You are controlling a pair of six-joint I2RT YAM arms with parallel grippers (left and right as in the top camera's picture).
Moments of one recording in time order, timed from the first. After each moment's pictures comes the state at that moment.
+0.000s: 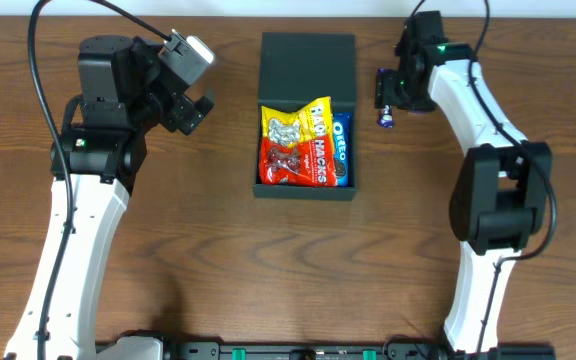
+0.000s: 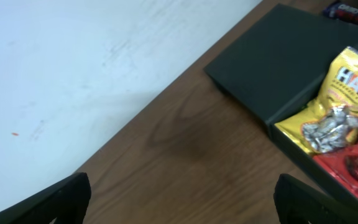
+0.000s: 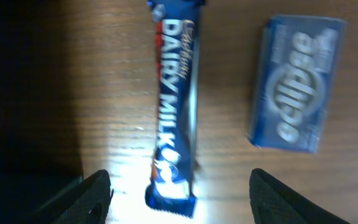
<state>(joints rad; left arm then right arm) -0.07 1.39 1.32 -0.50 0.23 0.66 0.12 2.25 1.87 -0.85 -0.03 0.19</state>
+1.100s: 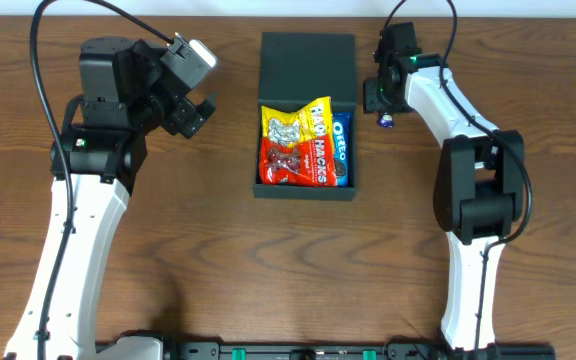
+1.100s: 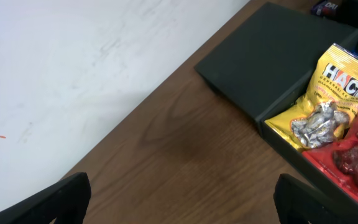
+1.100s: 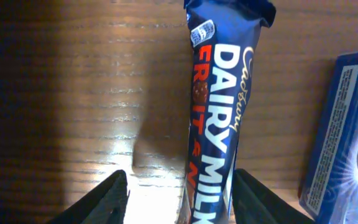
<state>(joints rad) -0.07 1.39 1.32 -0.52 0.25 0.67 0.17 2.35 1.87 -0.73 0.04 0.16</state>
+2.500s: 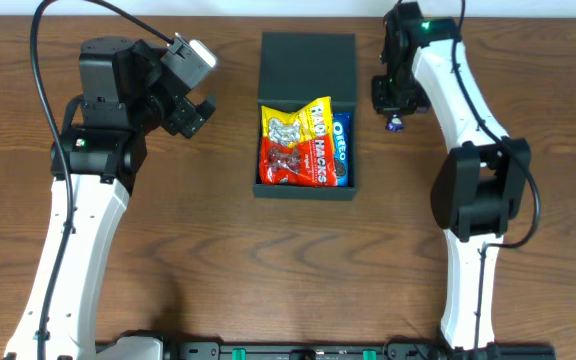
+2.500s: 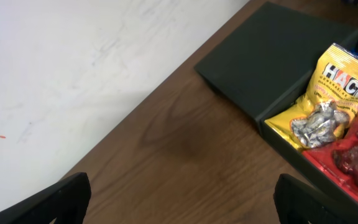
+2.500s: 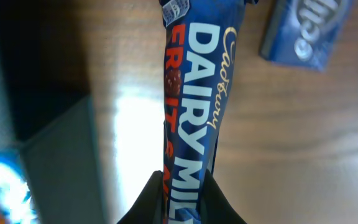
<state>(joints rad) -0.07 1.39 1.32 -0.52 0.25 0.67 0.17 2.36 2.23 -1.37 0.02 0.18</state>
